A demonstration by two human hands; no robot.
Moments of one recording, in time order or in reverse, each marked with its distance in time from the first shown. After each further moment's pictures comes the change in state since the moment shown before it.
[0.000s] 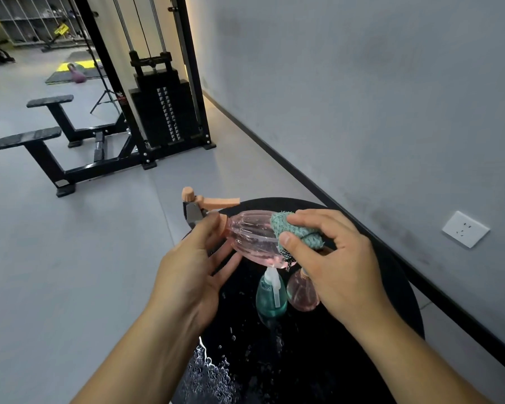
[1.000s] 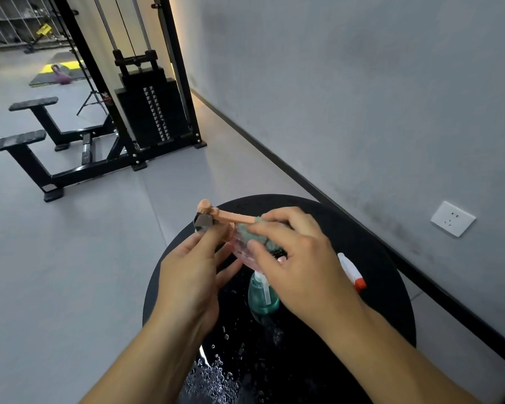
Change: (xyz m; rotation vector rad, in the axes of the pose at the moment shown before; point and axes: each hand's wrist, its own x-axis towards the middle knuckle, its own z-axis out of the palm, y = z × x) left_hand -0.007 -0.019 0.012 0.085 -0.017 0.058; right_hand -0.002 -0.002 0.015 -0.374 -0.128 -0.209
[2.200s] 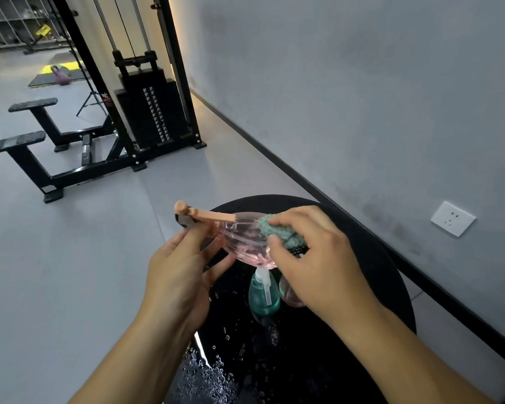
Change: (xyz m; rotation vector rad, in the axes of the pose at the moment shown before) left_hand 0.010 0.009 -0.010 -0.037 -0.004 0.034; right_hand 0.000 0.013 -0.013 0.078 0.013 0.112
